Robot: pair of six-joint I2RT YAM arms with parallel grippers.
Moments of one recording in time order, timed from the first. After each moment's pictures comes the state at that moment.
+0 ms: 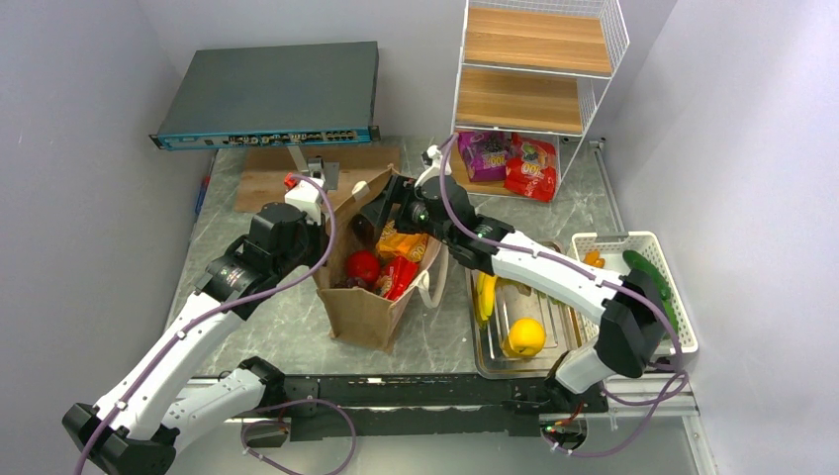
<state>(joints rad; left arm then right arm) -0.53 0.89 0.98 -0.61 -0.15 -0.23 0.86 1.52 1.20 0.02 0.08 0.84</state>
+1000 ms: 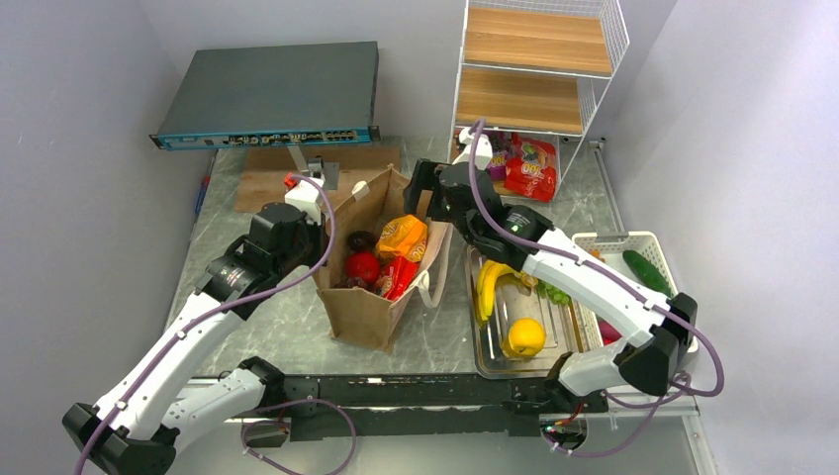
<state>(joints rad) -0.53 0.89 0.98 -0.61 -0.15 -0.23 0.87 1.39 1.39 -0.41 0.44 0.66</state>
